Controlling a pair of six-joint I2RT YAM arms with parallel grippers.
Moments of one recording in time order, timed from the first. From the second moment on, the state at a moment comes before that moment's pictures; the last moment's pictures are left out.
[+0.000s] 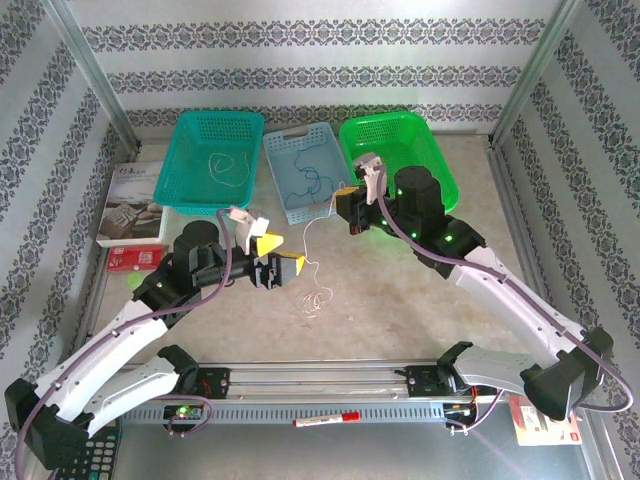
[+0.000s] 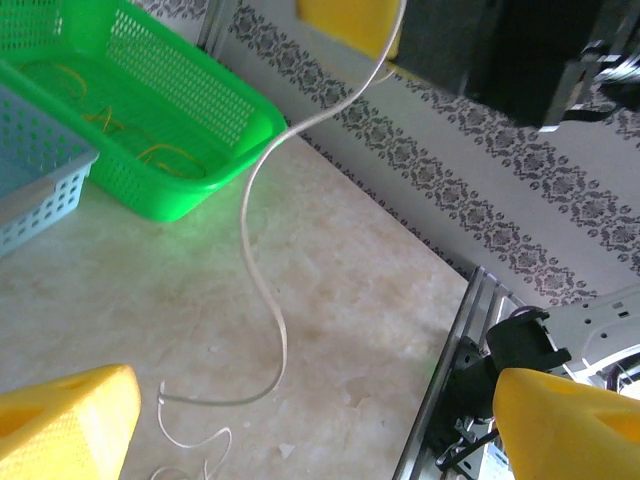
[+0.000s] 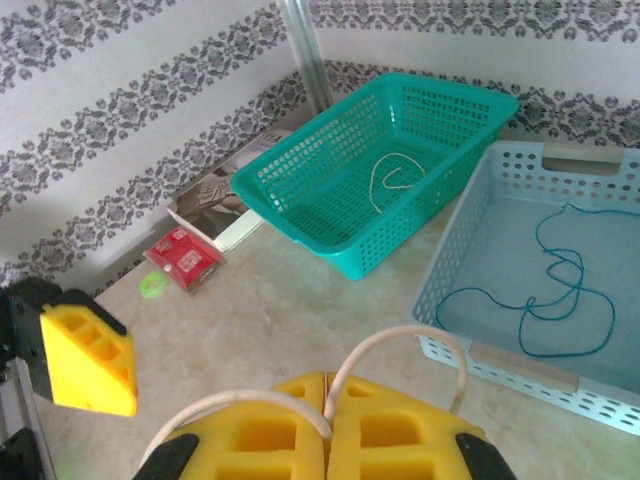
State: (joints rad) left arm -0.59 0.85 0.78 -0.21 0.47 -0.35; right arm 0.61 1.17 1.14 -0.30 -0.30 0.20
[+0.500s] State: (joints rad) left arm -0.59 1.15 0.97 -0.20 0.52 -0.24; right arm 0.70 1.20 1.20 -0.36 -0.29 0.13
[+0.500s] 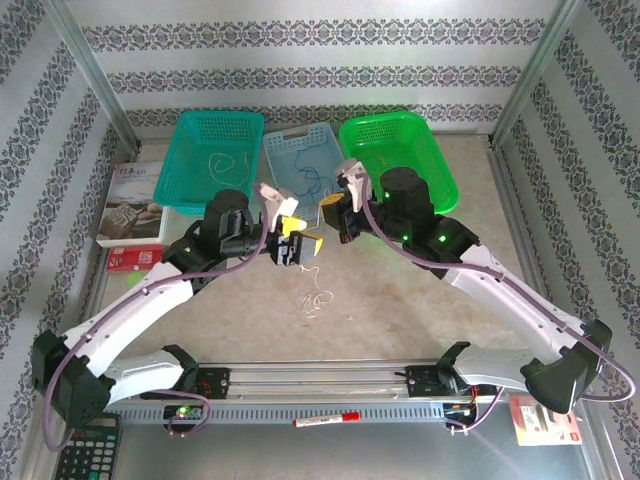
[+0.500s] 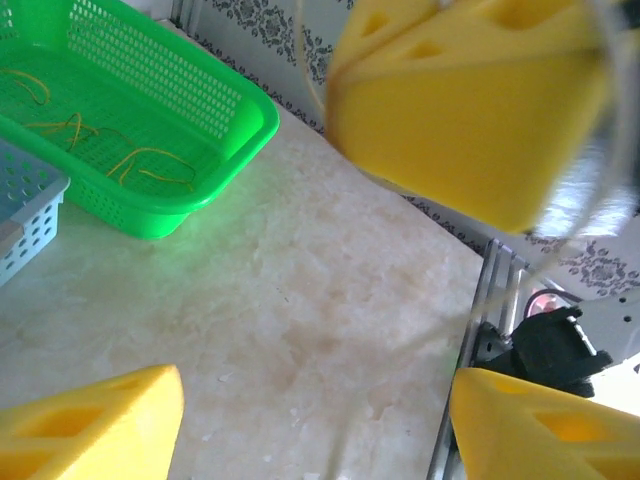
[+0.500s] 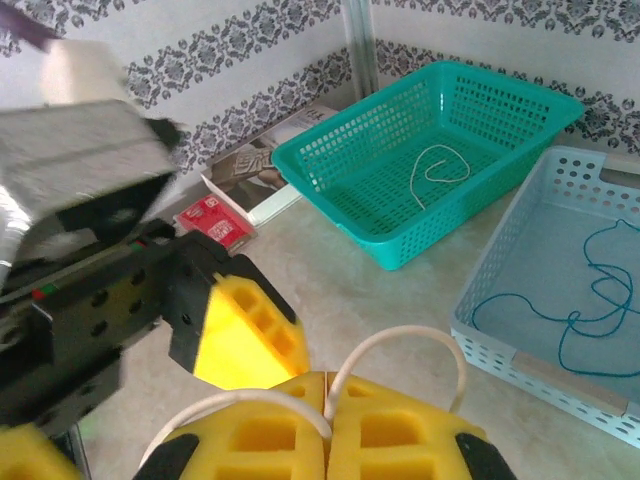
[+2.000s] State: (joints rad) left arm -0.59 1.37 1.46 0.01 0.48 -0.60; right arm 0.70 1.22 0.62 0.30 -0.14 0.34
